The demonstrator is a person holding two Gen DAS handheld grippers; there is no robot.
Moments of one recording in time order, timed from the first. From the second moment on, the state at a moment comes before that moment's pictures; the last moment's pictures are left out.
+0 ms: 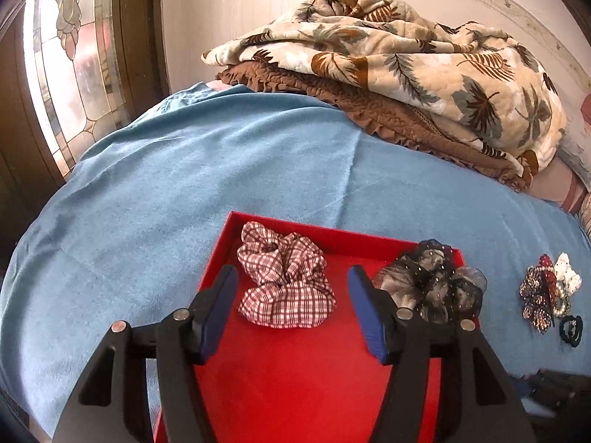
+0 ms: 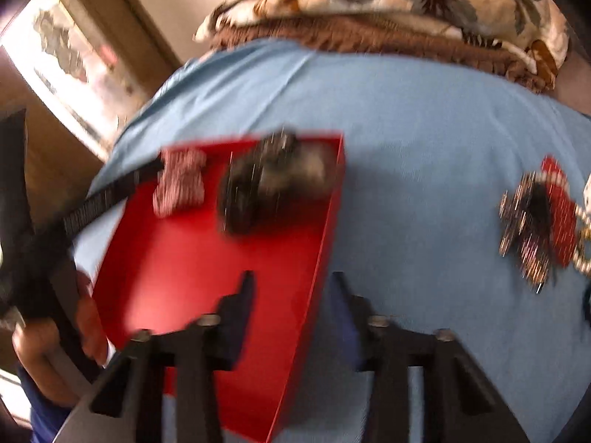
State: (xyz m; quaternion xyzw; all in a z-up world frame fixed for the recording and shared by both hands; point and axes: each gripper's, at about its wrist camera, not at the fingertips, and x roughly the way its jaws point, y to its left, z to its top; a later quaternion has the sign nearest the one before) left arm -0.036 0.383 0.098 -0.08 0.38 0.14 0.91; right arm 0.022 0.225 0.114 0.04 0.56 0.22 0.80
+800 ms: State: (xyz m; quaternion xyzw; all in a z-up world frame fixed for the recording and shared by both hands) left arm -0.086 0.266 0.128 -0.05 0.35 0.02 0.93; right arm -0.036 0.054 0.143 0.09 0.49 0.14 0.85
